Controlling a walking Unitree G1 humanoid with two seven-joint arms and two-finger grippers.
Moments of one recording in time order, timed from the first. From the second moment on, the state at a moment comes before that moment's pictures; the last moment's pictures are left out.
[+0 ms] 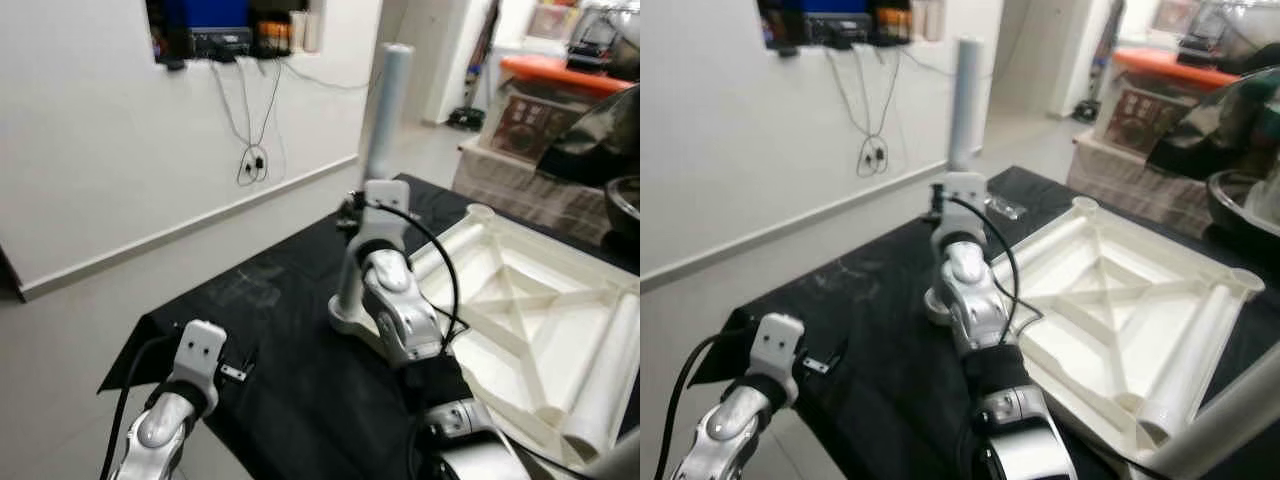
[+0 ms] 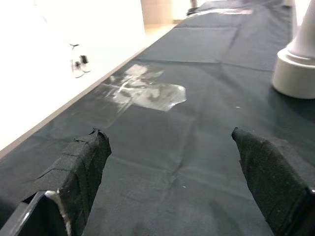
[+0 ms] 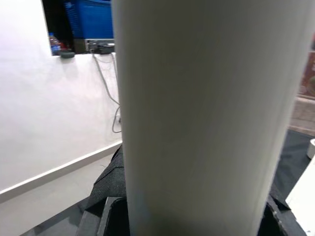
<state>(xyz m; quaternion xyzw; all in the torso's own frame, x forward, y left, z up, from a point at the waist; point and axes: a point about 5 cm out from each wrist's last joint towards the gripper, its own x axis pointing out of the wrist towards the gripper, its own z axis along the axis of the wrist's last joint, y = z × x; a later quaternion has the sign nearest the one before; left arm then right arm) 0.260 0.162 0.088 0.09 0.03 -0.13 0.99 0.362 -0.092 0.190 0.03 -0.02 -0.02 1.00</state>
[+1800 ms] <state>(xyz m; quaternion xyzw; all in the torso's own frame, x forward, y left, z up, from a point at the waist) 0.263 0.168 0.094 0.09 0.02 -0.11 0.99 0.333 -0.012 0.231 0.07 -0.11 0.56 0.82</state>
